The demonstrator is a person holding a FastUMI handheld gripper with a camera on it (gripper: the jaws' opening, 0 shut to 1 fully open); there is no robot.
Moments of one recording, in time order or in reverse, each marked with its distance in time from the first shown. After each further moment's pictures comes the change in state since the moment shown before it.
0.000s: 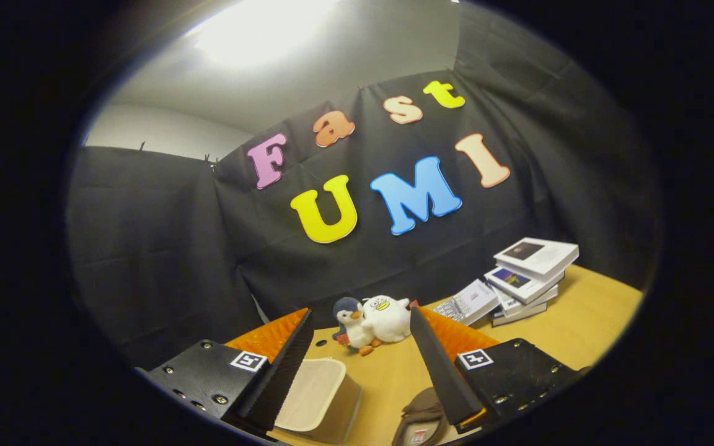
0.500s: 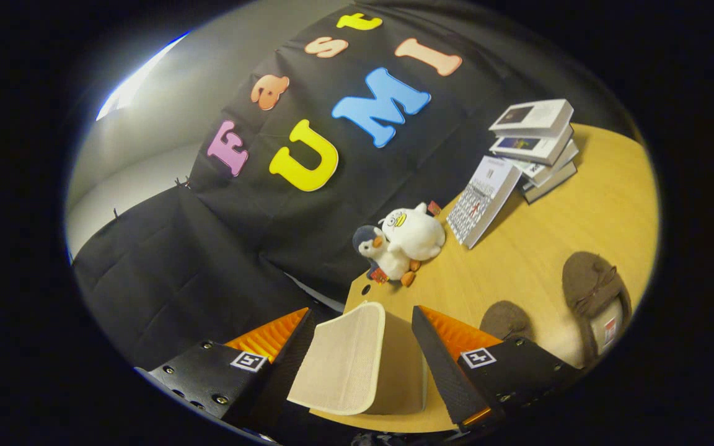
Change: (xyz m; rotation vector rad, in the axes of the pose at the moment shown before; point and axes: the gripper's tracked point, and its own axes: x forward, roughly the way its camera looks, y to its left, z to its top) arm 0.020 0.011 -0.108 0.448 0.326 0.077
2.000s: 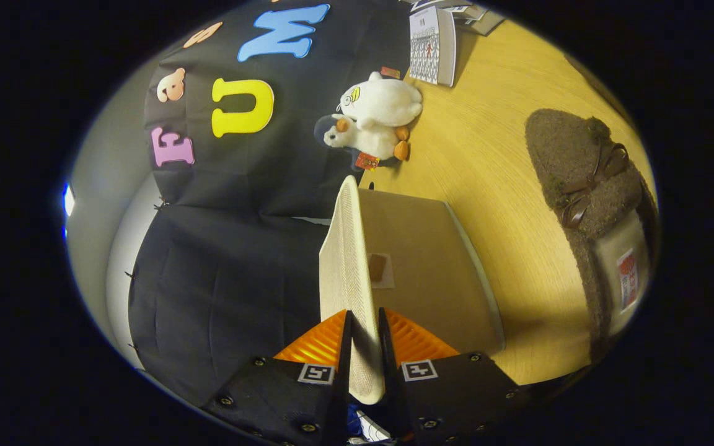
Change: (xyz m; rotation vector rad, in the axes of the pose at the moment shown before) arm 0.072 -0.002 -0.133 0.375 0.413 0.094
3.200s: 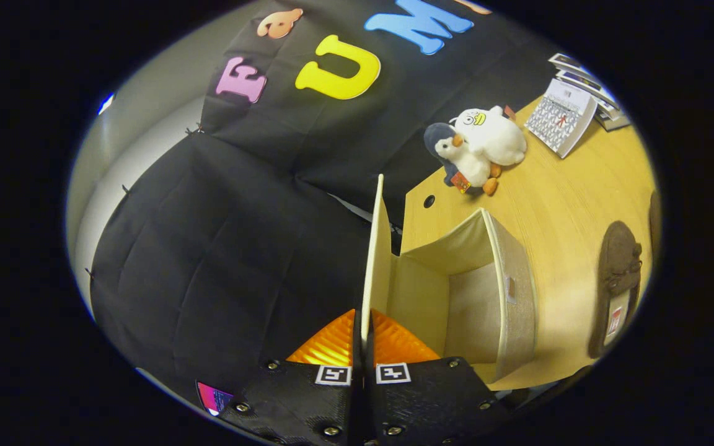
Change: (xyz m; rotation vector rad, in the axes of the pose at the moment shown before) arm 0.018 0.155 -0.027 -0.435 0.000 -0.057
